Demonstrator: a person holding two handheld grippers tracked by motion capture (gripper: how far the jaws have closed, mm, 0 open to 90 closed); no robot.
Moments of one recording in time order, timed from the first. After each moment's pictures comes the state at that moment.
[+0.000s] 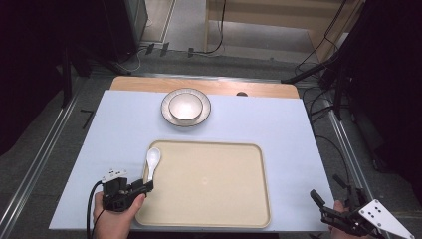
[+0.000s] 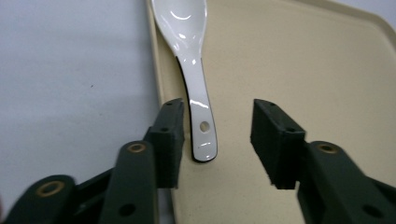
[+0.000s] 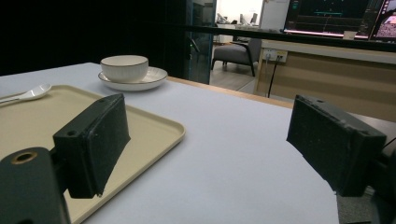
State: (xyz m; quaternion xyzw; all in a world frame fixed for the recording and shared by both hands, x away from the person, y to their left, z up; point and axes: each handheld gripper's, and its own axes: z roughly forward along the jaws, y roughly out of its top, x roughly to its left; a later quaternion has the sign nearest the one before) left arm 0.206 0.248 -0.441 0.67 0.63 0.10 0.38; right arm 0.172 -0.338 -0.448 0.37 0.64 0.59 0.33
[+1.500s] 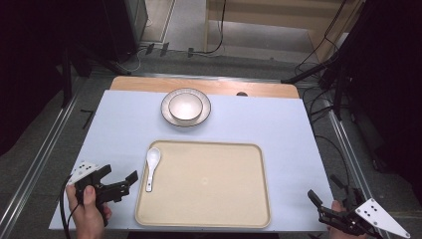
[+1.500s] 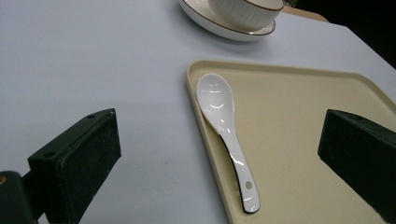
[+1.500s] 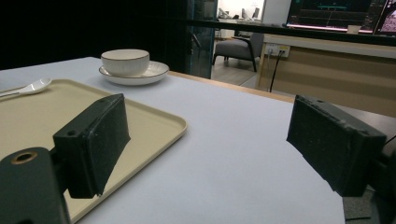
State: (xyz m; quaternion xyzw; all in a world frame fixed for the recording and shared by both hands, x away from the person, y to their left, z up) left arm 0.206 0.298 -0.417 0.64 0.59 0.19 0.45; right arm 0.174 -0.336 -0.452 0.37 0.65 0.58 0.33
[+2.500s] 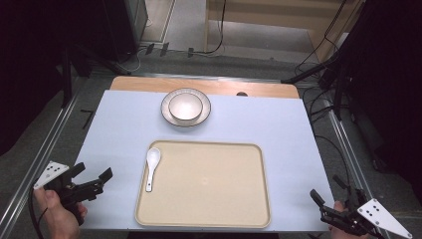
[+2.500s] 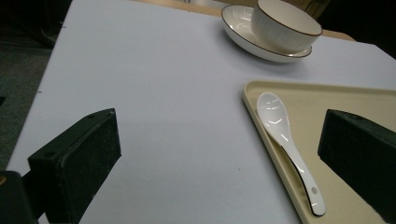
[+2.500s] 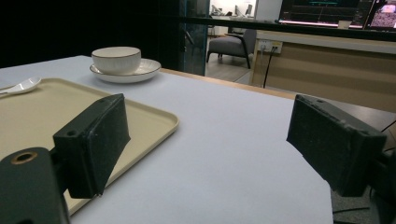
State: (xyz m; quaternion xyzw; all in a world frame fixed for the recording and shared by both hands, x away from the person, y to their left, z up) left arm 0.198 0.356 -0.412 0.62 0.59 0.24 0.46; right arm 0.174 -0.341 -0.453 0.38 0.65 0.57 0.33
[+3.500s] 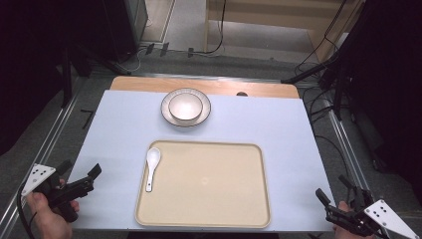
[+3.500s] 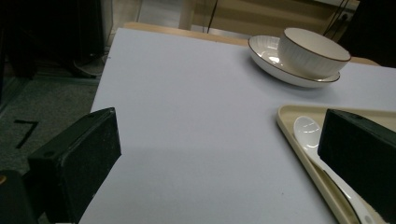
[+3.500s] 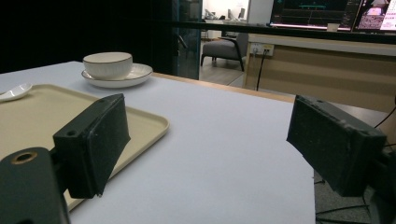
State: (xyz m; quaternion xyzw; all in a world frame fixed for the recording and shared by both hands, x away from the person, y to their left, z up) left arm 0.198 0.377 -0.424 0.59 0.58 0.30 0.47; right arm 0.172 -0.352 -0.452 0.39 0.63 0.58 0.34
